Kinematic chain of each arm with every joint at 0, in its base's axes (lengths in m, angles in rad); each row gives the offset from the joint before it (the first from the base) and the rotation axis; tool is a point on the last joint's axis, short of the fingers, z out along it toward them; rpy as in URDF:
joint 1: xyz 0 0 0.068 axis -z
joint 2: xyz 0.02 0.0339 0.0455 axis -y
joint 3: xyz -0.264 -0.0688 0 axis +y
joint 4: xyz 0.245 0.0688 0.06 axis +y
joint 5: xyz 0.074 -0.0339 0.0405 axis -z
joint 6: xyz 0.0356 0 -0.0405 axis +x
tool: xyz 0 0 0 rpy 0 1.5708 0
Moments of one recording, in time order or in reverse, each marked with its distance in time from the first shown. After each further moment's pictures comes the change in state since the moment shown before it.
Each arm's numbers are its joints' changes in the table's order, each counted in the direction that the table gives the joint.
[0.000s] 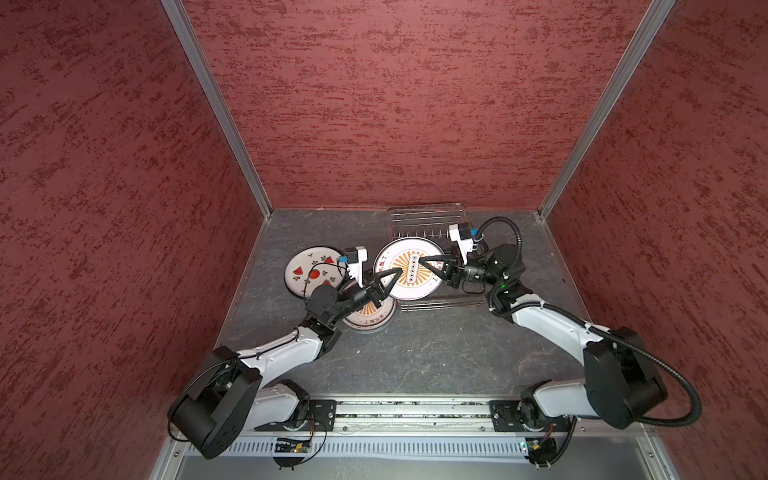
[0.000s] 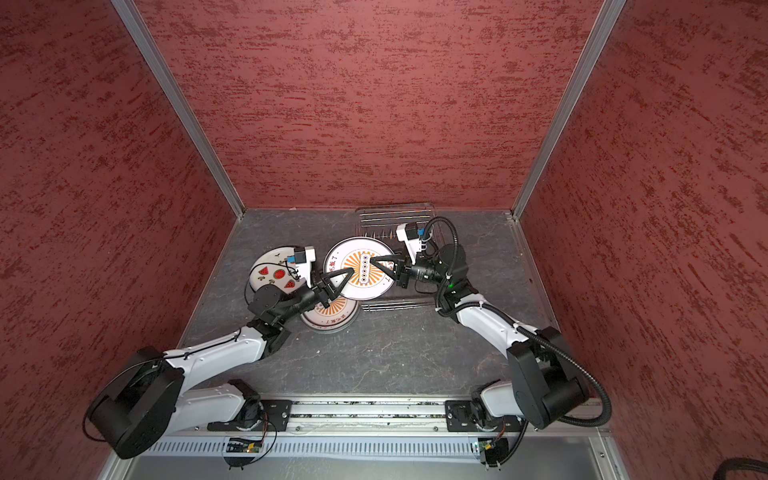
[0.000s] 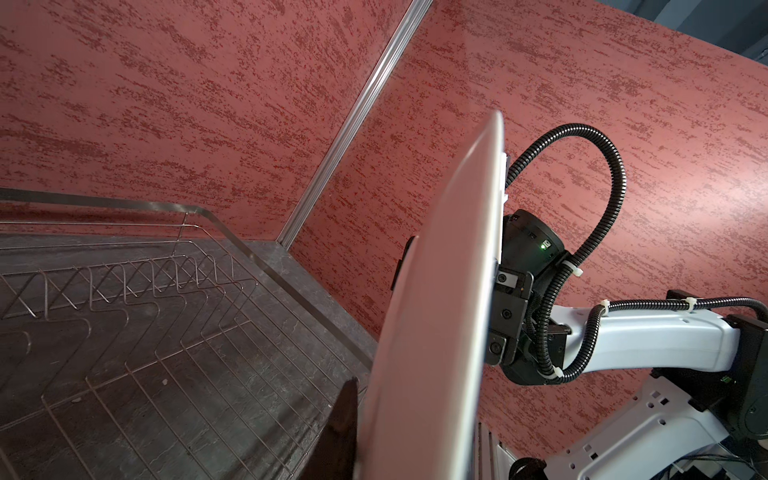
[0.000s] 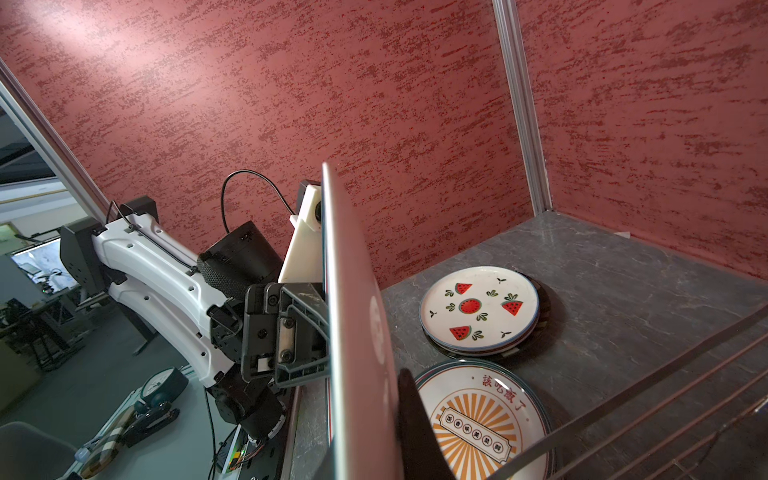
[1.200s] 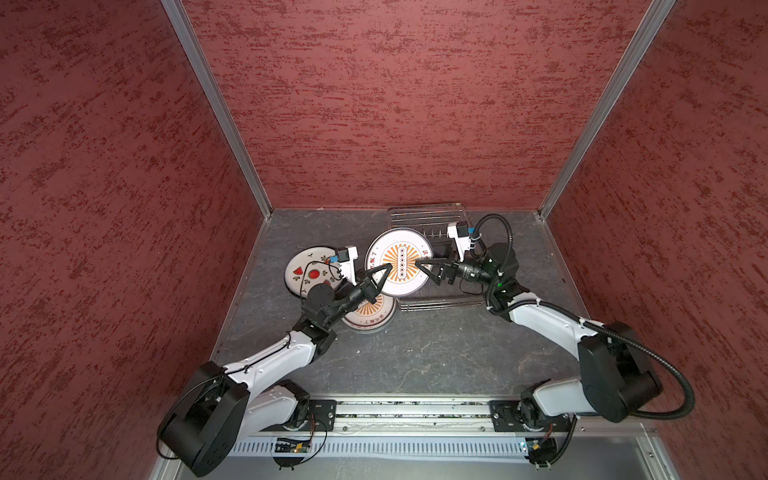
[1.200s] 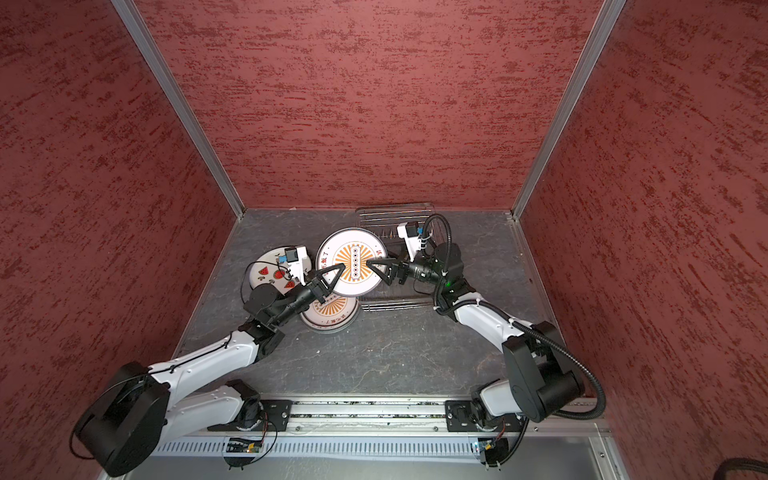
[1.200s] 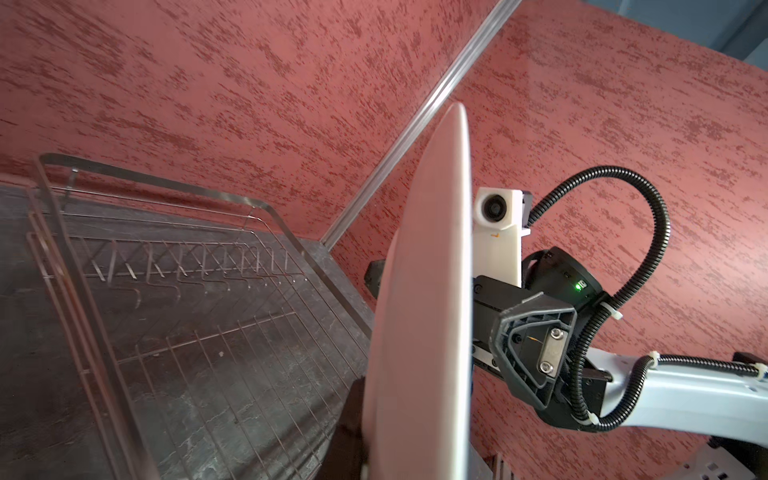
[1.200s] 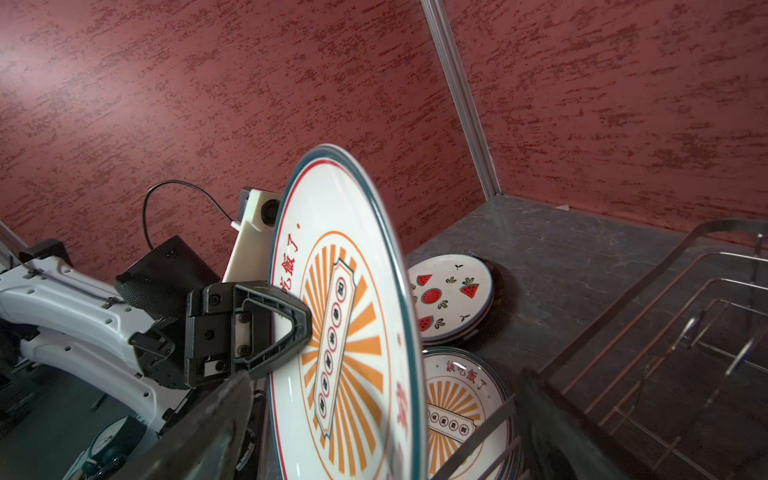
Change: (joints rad) left arm -0.045 0.122 0.027 0.174 -0.146 -0.053; right arm -0.002 -0.027 -0.002 0.074 0.168 -0.011
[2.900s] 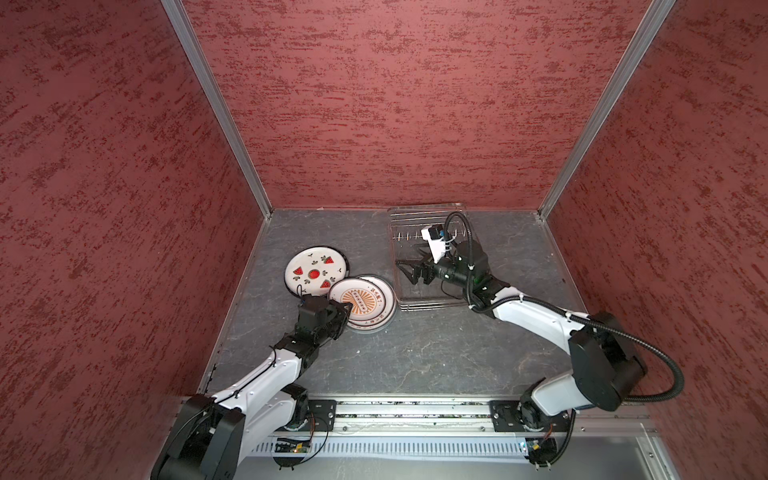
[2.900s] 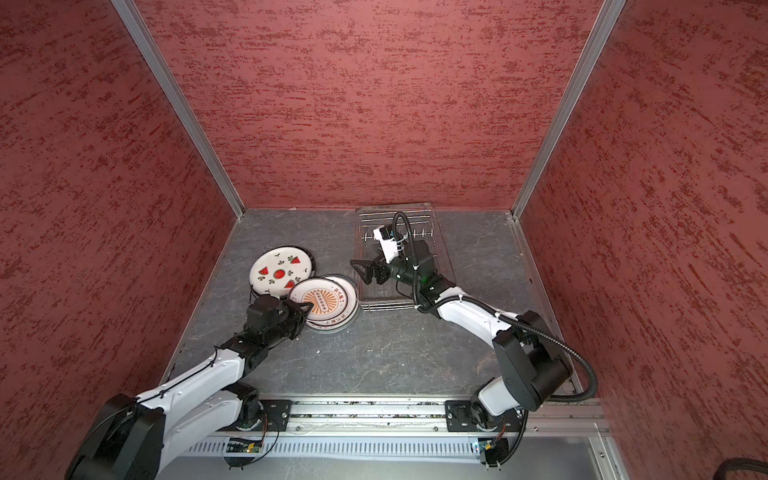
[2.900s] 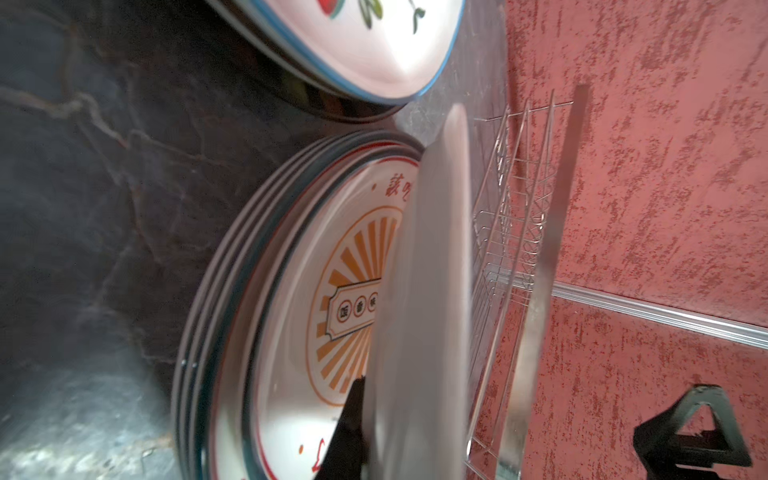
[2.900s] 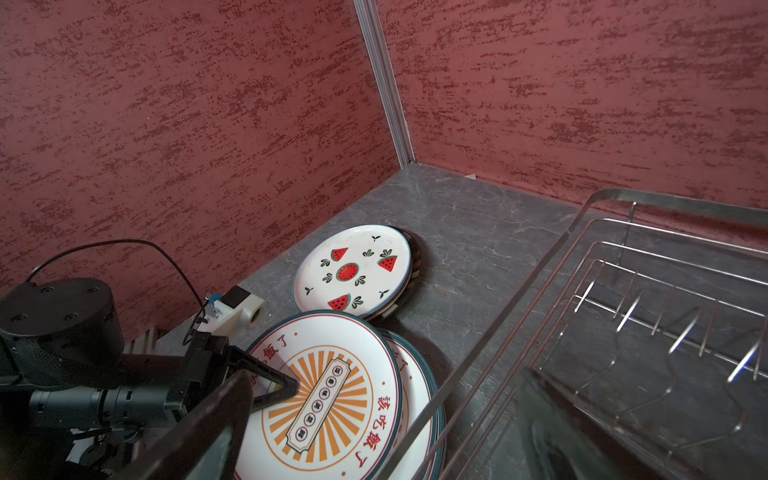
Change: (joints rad) left arm -0.191 0.105 0.162 0.700 -0.151 -0.630; right arm -0.172 -0.087 -0.130 0.290 0.366 -0.255
